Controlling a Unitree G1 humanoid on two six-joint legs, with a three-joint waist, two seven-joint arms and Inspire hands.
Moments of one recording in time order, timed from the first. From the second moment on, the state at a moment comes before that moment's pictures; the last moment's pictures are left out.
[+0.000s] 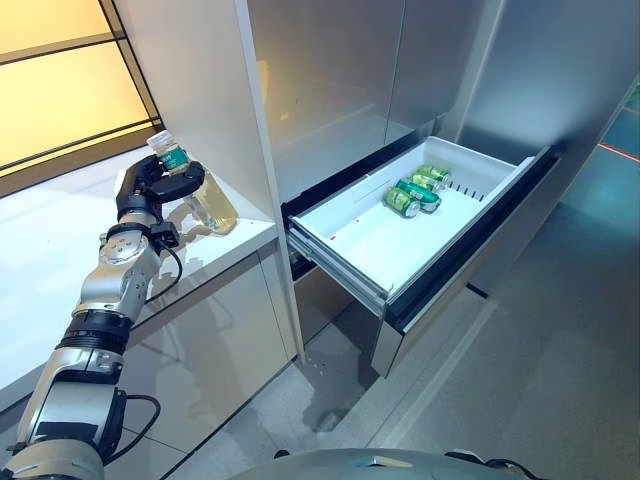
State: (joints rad) left arm -0.47 0.67 -0.06 0.44 -0.66 0.08 0.23; right arm 0.06 -0.39 0.48 1.06 -0.10 0.06 0.26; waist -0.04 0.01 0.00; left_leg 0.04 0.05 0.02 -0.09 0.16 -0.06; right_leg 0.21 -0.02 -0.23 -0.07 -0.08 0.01
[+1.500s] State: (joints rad) left arm -0.27 0.67 -0.07 -0.15 -0.70 -0.07 0.05; right arm -0.24 -0.55 0.41 -0.16 0.41 0.09 0.79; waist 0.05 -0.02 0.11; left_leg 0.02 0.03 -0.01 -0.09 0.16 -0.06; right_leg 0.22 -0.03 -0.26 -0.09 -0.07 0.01
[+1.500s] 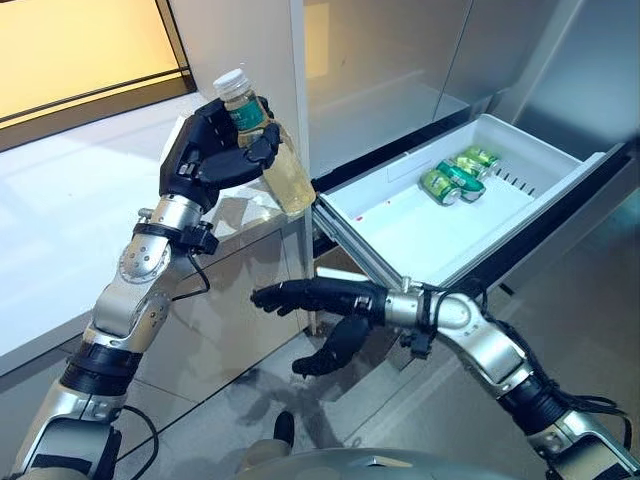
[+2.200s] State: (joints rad) left arm -0.17 0.73 0.19 -0.15 -0.63 -0.21 -0.10; right arm -0.15 -0.60 0.07 -0.20 0.60 0.02 0.75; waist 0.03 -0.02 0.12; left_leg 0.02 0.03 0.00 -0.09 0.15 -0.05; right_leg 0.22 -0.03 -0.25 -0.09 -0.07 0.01
